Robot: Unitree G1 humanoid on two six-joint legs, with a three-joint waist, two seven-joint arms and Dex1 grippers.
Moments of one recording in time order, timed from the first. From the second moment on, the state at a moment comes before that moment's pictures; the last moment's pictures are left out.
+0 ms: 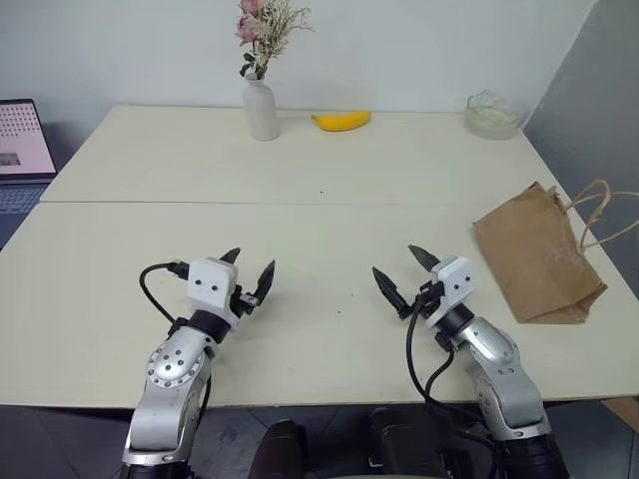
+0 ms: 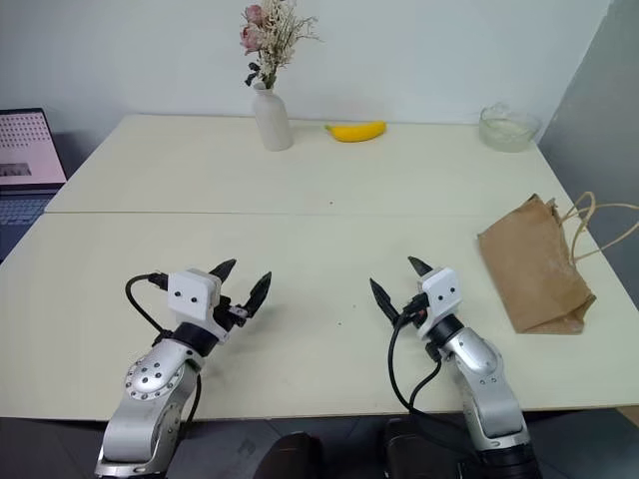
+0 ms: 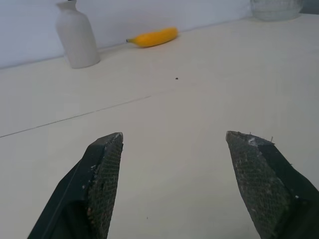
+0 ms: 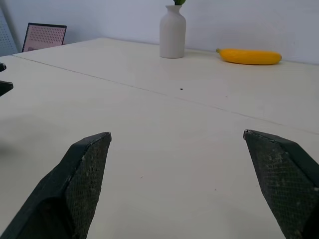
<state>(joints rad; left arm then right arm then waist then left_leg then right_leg) 0.07 0.31 0.09 -0.35 -0.16 0.18 -0.32 -0.06 -0.20 0.10 -0.21 0.18 0.08 0.43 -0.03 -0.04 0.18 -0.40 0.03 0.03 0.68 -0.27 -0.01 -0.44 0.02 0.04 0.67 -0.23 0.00</state>
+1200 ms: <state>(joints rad) -0.04 0.36 0.07 -0.34 -0.26 0.19 -0.49 0.05 -0.29 0.06 -0.43 0.18 0.15 0.41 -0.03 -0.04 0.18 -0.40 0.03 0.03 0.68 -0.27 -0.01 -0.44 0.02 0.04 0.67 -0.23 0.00</state>
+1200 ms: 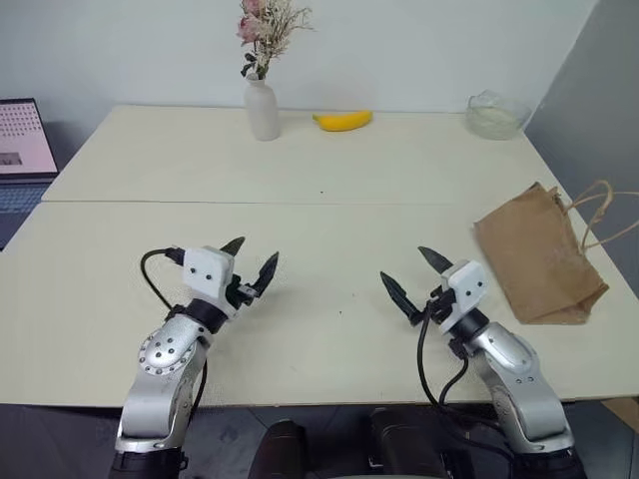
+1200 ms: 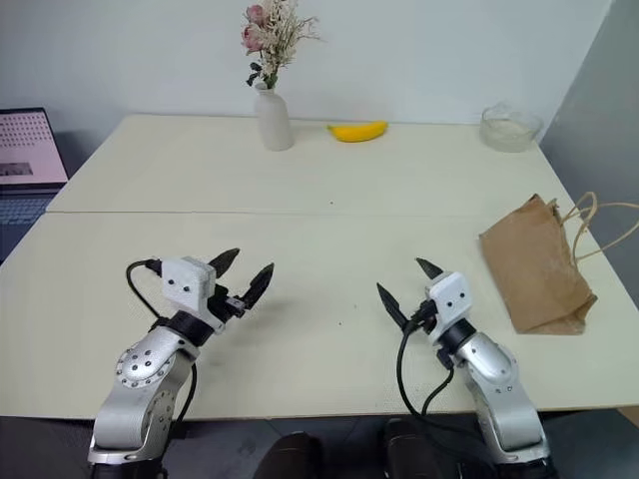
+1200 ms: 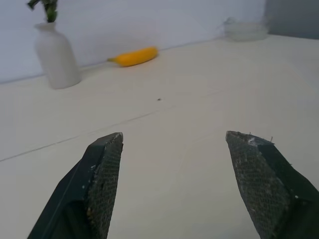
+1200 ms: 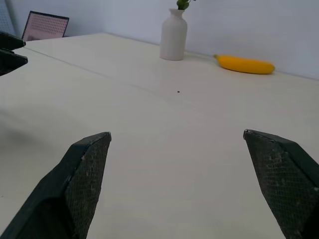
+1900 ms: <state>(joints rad) -0.40 0.44 -0.15 -0.28 -0.47 0.30 -1.00 0.21 -0.32 -0.53 -0.79 0.46 0.61 0.12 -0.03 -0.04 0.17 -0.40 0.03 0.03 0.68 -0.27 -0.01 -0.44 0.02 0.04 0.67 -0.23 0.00</state>
